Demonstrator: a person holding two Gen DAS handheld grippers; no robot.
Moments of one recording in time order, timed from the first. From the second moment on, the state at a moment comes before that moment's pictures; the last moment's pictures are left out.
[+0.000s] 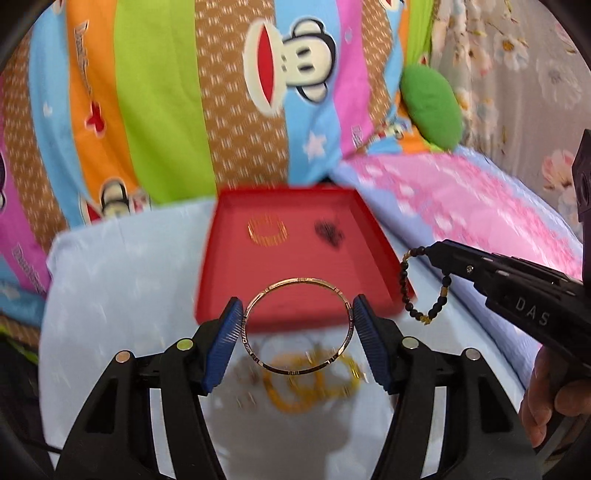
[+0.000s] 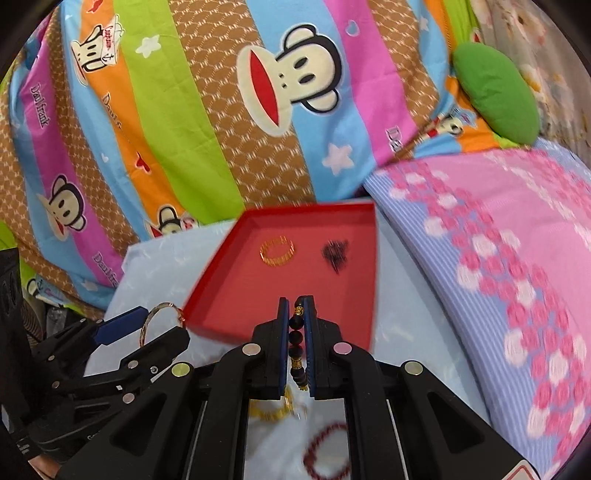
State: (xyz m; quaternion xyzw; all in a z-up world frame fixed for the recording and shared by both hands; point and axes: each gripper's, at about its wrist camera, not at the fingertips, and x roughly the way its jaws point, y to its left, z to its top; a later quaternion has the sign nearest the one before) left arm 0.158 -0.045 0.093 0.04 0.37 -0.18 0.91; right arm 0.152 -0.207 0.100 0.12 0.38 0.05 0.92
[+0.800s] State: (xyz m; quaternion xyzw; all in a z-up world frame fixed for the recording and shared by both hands) left arm 0.307 -0.071 0.007 0.05 0.44 -0.11 0.89; right arm 0.285 -0.227 -0.001 0.12 0.45 0.01 0.89
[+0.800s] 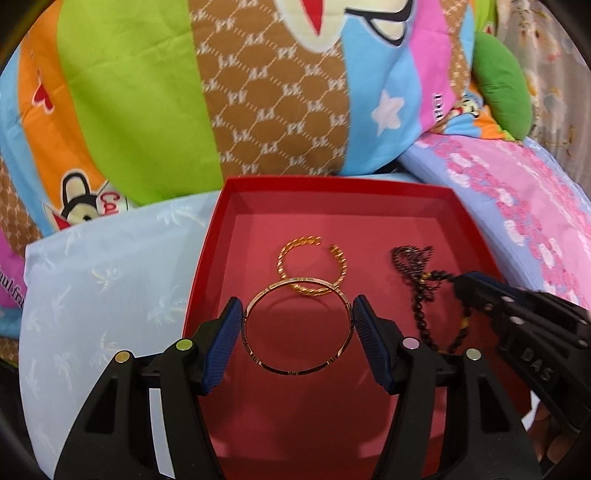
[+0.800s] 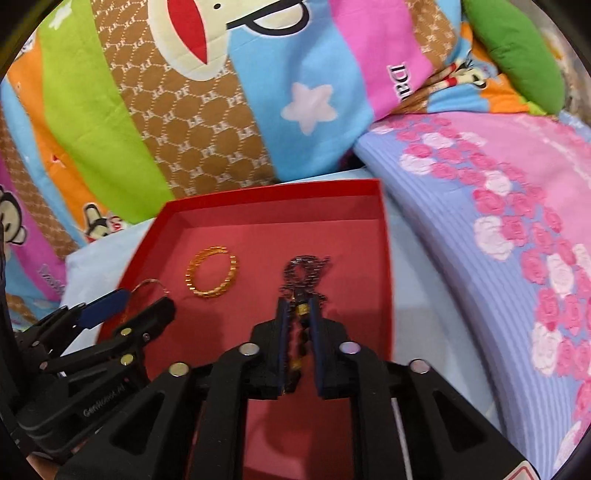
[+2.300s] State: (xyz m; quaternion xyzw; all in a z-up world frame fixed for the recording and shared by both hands) left arm 0.104 -0.014 -0.002 0.03 0.44 -0.10 0.89; right arm 0.055 -0.211 -0.007 0.13 0.45 -0.04 0.88
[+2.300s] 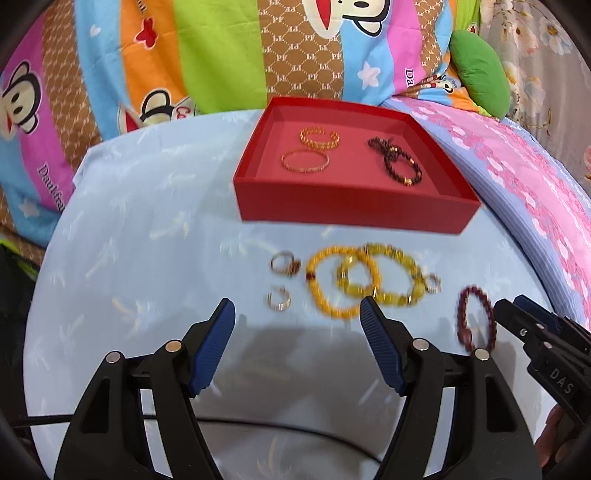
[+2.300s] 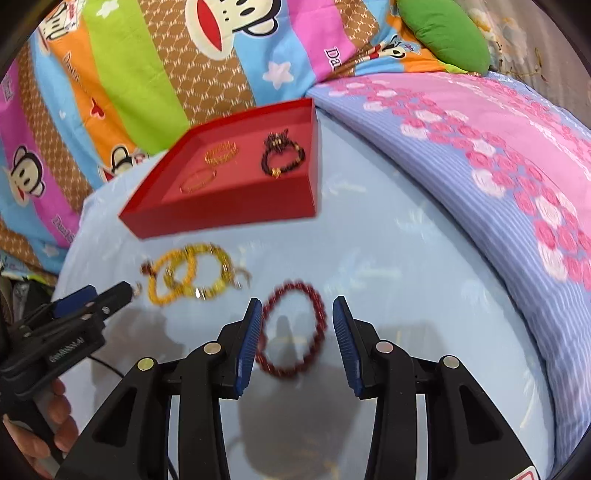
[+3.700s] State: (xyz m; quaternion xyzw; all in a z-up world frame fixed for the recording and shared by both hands) left arm 0.088 0.010 -0.018 0.02 0.45 -0.07 0.89; right arm 0.065 -0.174 -0.031 0.04 0.46 -0.06 0.88
